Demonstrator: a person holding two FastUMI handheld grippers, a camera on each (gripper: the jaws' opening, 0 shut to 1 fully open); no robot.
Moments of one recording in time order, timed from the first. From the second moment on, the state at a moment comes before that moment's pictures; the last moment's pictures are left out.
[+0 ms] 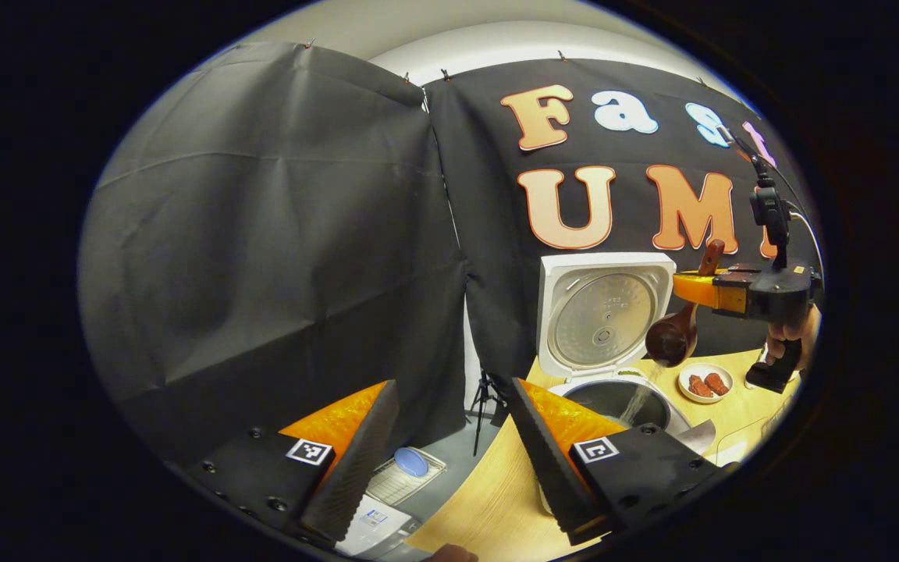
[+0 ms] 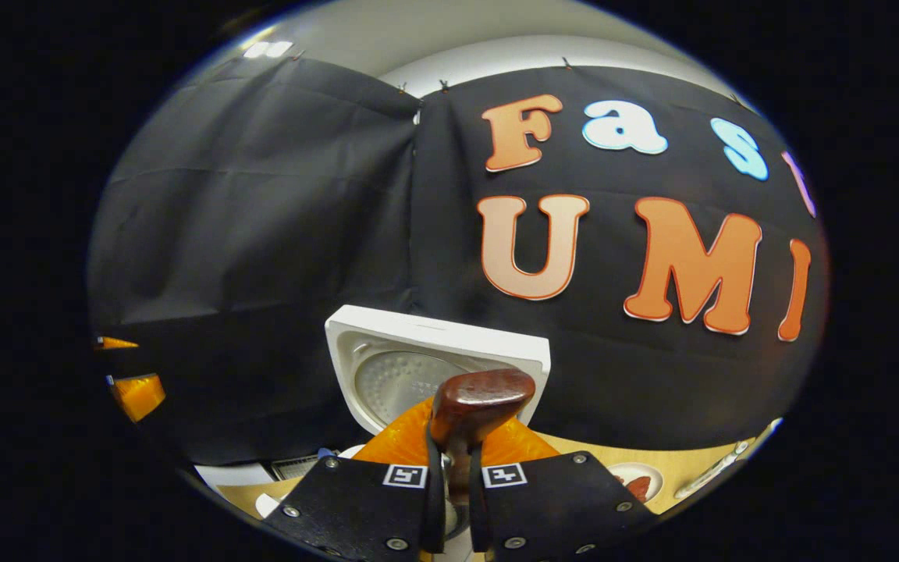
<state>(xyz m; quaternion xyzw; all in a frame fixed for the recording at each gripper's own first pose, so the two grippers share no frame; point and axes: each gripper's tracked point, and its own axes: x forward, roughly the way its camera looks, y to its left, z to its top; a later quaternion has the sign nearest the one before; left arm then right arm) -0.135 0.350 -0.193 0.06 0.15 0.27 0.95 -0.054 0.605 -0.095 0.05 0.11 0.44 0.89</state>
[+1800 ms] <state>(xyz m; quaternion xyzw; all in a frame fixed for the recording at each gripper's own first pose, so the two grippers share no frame) -0.047 0.118 -0.171 0.08 0.13 0.20 0.97 -0.038 0.110 -0.306 0.17 0.32 0.13 0.92</state>
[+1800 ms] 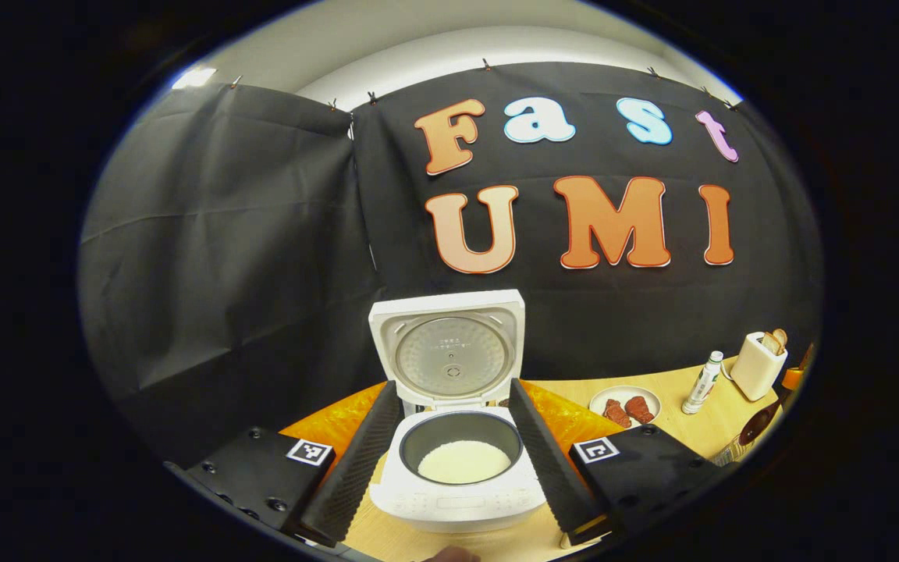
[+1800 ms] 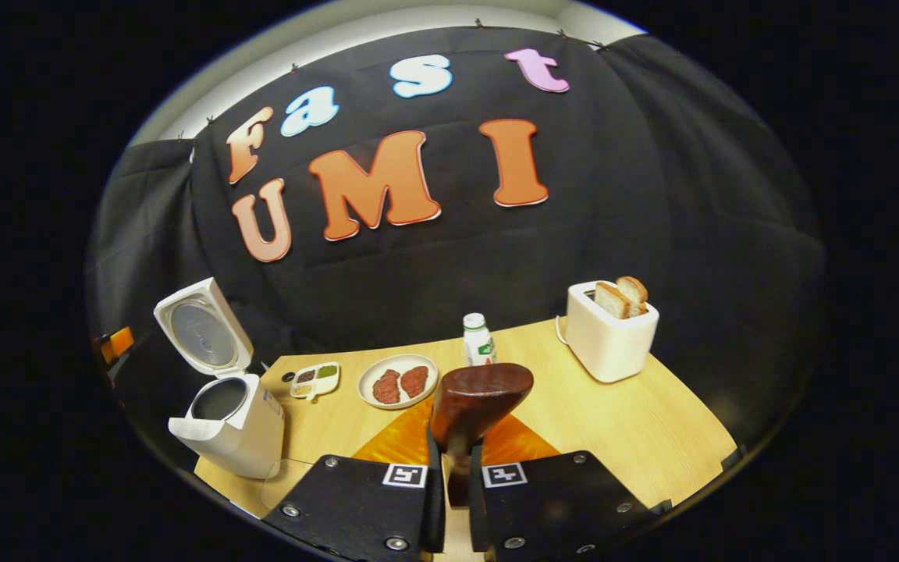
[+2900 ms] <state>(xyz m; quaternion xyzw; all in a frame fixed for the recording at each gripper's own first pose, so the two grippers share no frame) -0.033 0.085 -0.143 0.12 0.12 0.21 0.96 -0.044 0.097 -0.450 0.26 0.39 0.12 0.88</state>
